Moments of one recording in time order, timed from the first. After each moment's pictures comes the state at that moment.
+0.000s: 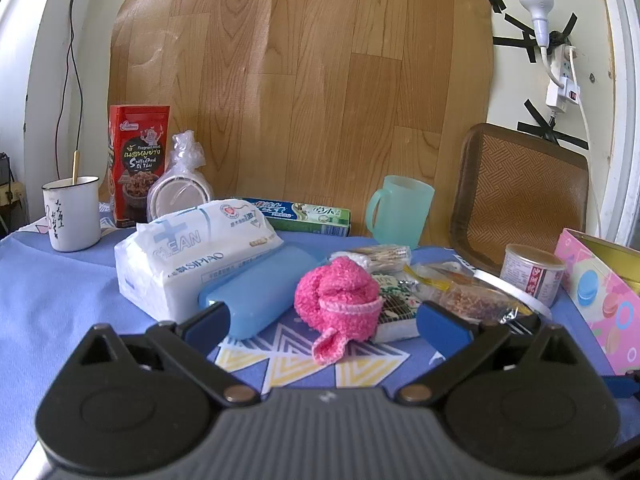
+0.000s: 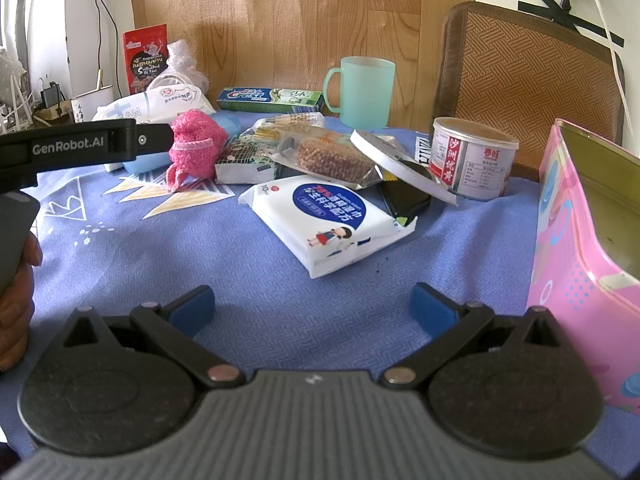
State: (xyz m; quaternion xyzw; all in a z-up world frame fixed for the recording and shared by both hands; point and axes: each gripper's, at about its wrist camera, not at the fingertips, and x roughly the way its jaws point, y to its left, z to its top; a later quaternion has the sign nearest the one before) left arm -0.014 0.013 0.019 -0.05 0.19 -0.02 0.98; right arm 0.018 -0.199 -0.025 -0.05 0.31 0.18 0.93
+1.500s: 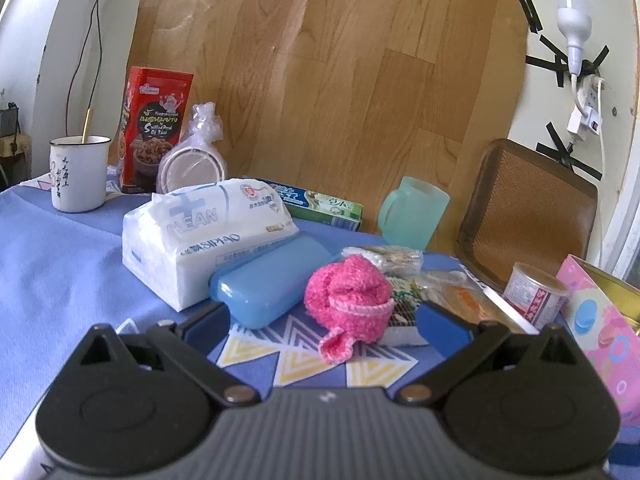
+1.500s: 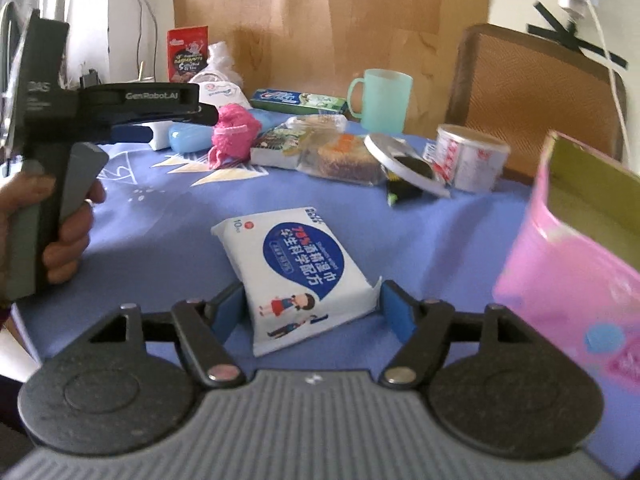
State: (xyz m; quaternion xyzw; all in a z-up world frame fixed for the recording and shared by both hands) left arm -0.006 0.032 0.017 -0.11 0.20 -0.01 0.97; right arm -0.034 -0.222 -0.014 -0.08 0.29 0.21 0.93
